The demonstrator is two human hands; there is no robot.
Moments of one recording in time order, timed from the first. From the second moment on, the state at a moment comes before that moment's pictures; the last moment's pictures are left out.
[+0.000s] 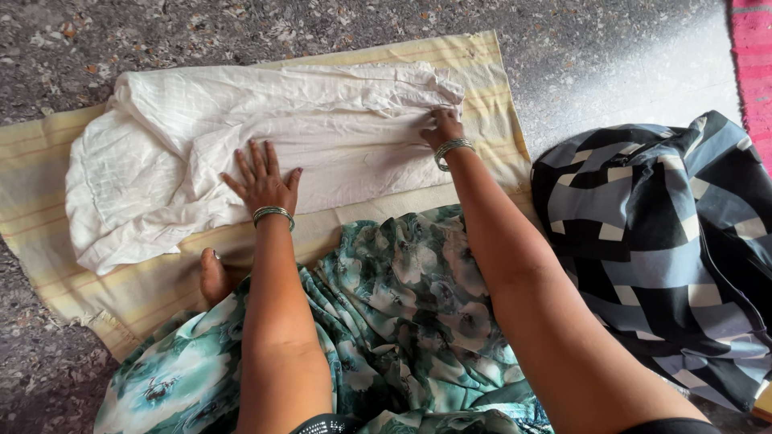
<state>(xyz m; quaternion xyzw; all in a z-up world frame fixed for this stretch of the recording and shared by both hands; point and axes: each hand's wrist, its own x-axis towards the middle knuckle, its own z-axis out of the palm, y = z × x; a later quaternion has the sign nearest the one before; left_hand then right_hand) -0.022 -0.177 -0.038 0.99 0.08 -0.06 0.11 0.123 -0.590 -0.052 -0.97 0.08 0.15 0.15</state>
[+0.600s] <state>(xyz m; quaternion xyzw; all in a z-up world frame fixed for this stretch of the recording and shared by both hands) -0.034 -0.158 -0.018 0.95 0.28 0.06 0.13 0.088 -0.539 -0.043 -0.96 -0.20 0.21 0.04</state>
